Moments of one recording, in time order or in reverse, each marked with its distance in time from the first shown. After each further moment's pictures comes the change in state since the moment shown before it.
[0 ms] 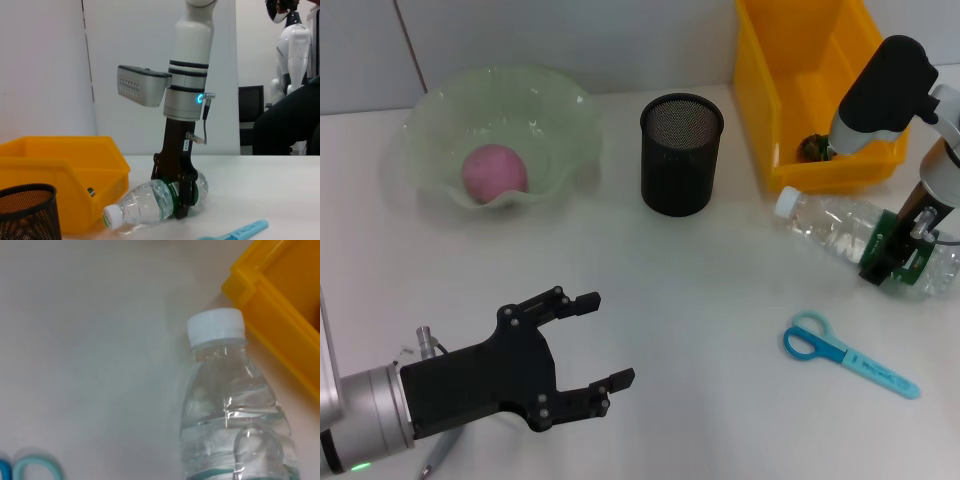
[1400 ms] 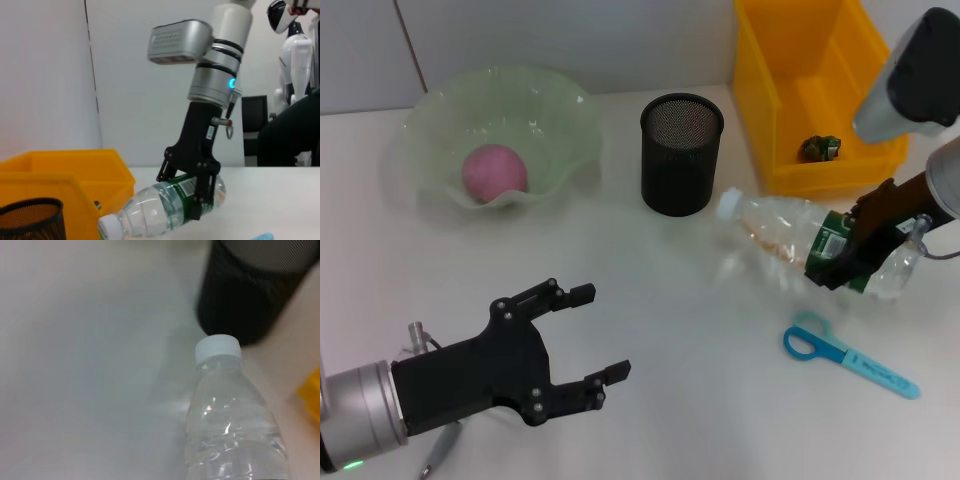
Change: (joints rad) left arm 0.006 -0.001 -0.020 0.004 -0.007 0.025 0.009; right arm -0.248 0.057 0.015 -0.480 0.288 -0.172 -0.099
